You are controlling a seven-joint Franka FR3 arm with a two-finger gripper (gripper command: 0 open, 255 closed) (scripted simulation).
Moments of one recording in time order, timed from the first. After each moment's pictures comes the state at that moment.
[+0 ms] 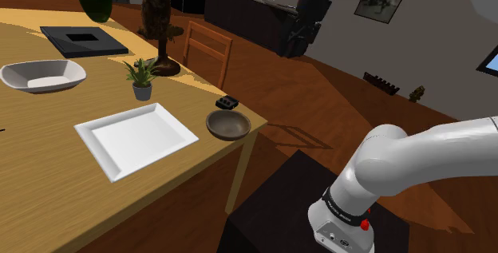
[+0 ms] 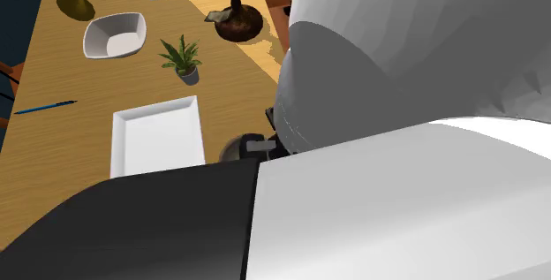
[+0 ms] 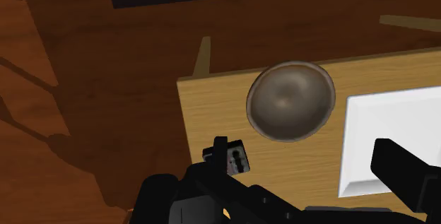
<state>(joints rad) 0.01 -0.76 0.00 -2.27 0.05 1.64 0.12</state>
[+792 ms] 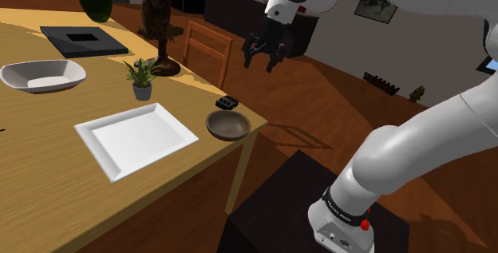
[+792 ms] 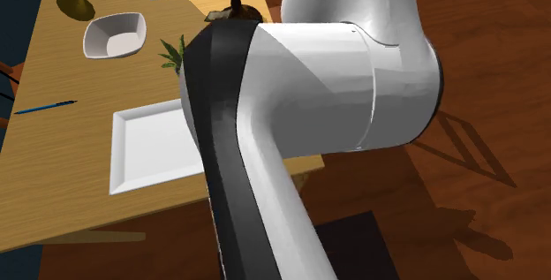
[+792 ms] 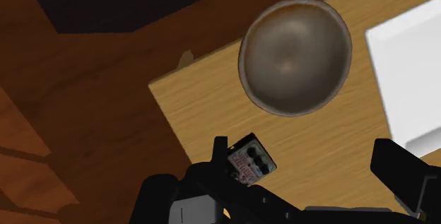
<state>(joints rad) -0.06 -0.43 0.01 -2.24 0.14 1.87 0.34</state>
